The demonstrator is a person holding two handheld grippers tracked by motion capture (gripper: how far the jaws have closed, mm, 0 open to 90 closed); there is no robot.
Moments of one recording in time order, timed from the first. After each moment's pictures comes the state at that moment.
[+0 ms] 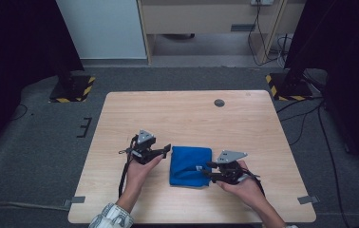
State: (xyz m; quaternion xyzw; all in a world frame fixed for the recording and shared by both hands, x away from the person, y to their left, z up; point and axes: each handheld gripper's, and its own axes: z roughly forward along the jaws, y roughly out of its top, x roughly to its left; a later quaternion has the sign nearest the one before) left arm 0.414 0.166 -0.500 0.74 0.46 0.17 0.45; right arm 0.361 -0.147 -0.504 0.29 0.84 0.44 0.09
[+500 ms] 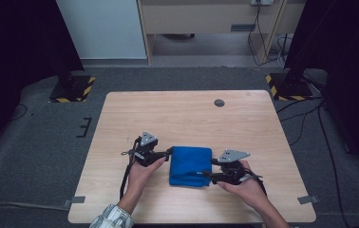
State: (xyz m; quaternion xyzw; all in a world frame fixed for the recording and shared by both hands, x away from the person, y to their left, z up) left arm 0.410 0.159 -0.502 0.75 0.45 0.17 0.45; right arm 0.359 -0.152 -0.496 0.31 0.83 0.44 0.11
